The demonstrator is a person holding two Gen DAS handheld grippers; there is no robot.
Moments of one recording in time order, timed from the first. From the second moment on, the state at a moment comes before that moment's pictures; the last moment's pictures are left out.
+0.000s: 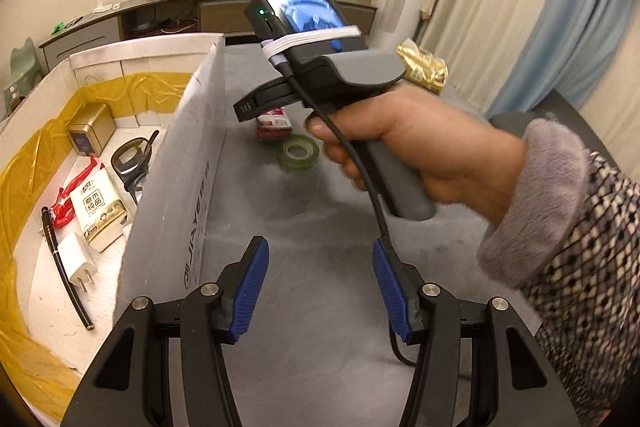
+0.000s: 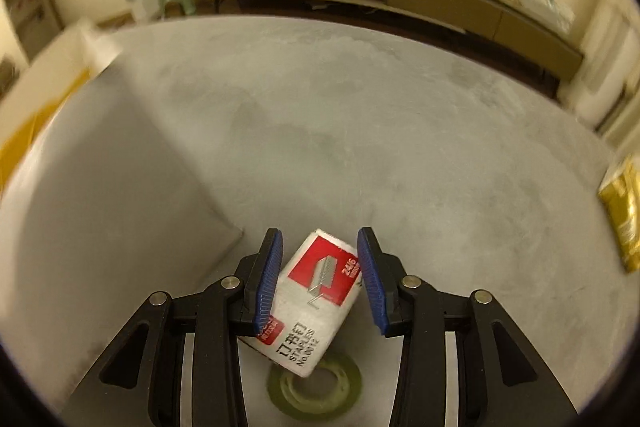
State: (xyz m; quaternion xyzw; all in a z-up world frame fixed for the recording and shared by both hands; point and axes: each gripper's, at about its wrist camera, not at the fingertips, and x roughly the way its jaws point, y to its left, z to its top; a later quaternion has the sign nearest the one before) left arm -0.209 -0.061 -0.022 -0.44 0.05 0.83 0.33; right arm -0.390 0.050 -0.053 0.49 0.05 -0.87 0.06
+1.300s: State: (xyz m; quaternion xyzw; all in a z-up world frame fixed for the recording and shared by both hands) left arm -0.223 -0.013 -0.073 -0.47 0.04 0.82 0.32; right arm -0.174 0.095 -0.041 0.50 0.07 -0.86 0.08
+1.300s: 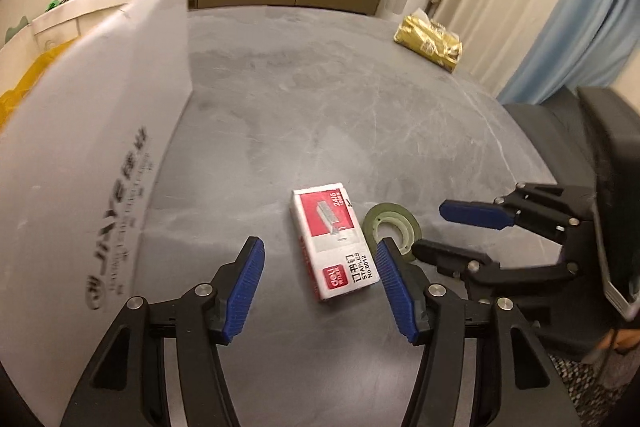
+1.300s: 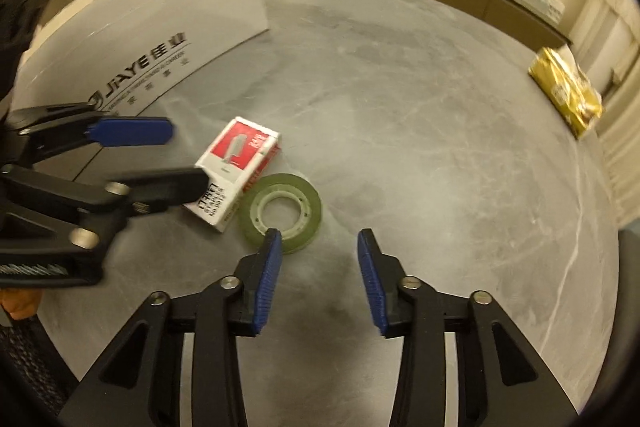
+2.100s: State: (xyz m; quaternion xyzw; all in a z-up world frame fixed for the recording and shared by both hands) left arm -0.226 -0.013 -0.095 -0.47 0.08 0.84 0.28; right arm -0.190 0.127 -0.042 0.50 0.04 -0.86 0.03
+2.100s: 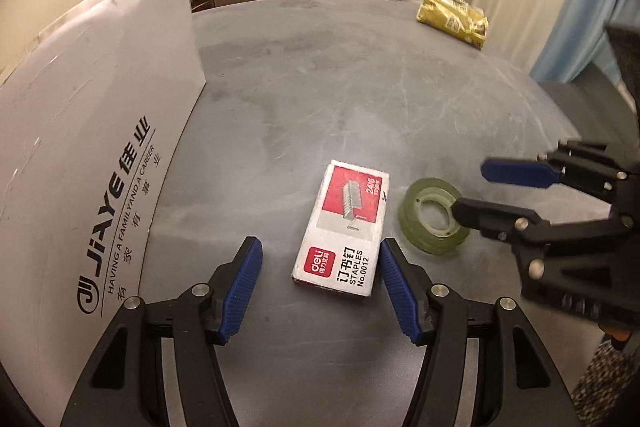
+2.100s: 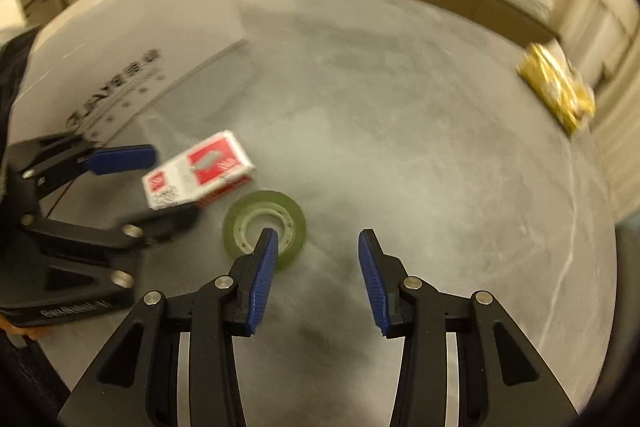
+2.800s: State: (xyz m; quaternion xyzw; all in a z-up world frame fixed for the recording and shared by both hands) left arm -0.211 -0.001 -0.076 -0.42 0.11 0.84 0.31; right arm -0.186 0.118 -0.043 0.51 0.01 -0.86 0.06
